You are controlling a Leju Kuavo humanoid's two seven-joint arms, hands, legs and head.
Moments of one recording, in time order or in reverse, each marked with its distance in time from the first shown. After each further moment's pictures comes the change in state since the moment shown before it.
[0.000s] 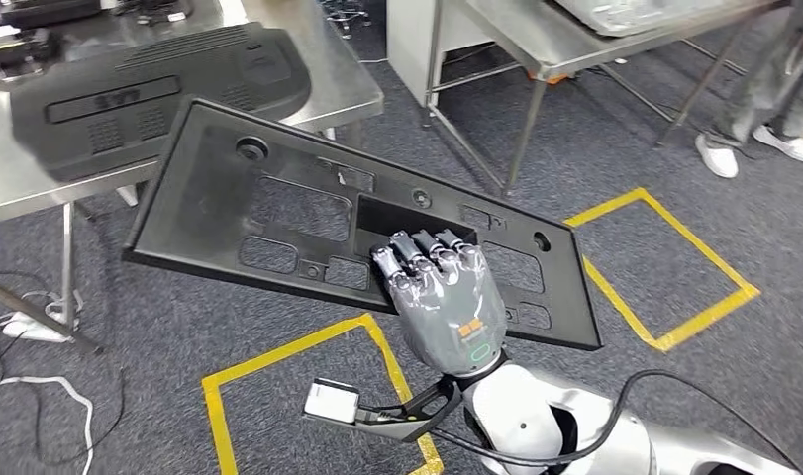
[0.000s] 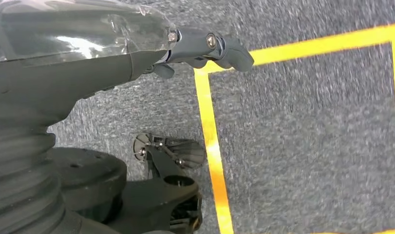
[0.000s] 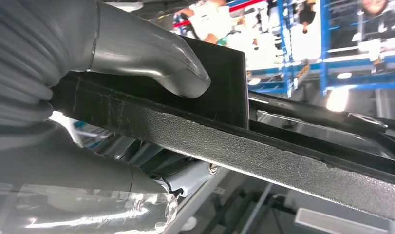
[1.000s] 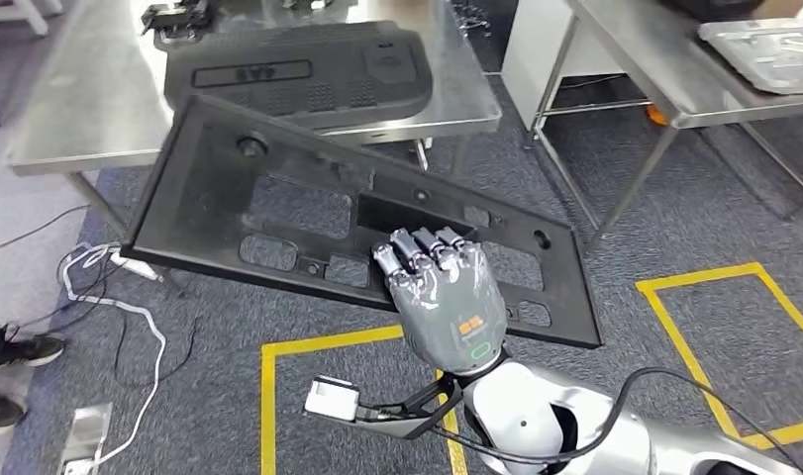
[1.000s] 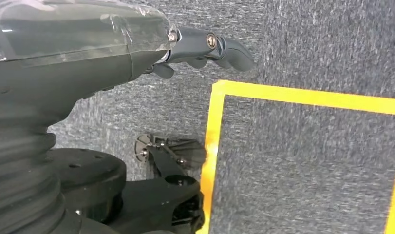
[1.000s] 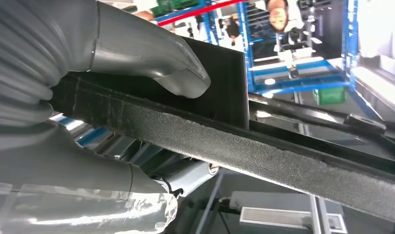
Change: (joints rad) left arm 0.000 0.001 0.000 0.000 -0.001 0.001 -0.002; right arm -0.007 -0.001 -0.005 0.000 0.000 0.000 0.000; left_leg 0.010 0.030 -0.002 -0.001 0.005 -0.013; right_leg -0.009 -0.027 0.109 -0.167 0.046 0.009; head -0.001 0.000
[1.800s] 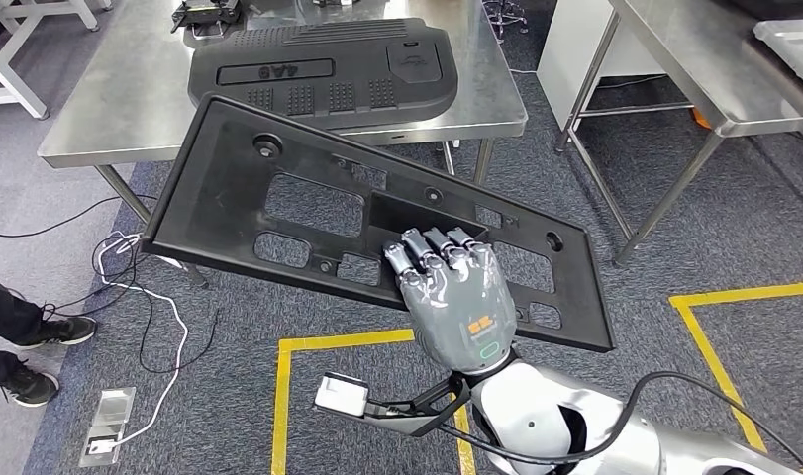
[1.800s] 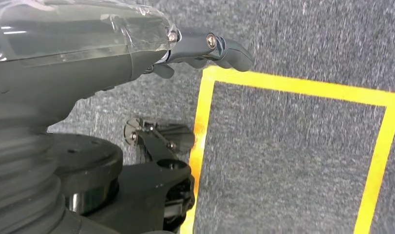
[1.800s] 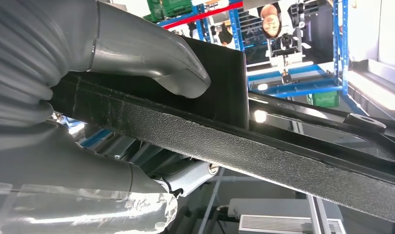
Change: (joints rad) left arm 0.002 0.000 0.000 0.000 -0.004 -0.078 -0.036; right arm 0.003 -0.006 -0.001 -0.001 0.000 0.010 0.003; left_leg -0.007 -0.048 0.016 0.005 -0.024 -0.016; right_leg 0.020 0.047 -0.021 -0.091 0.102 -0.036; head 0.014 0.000
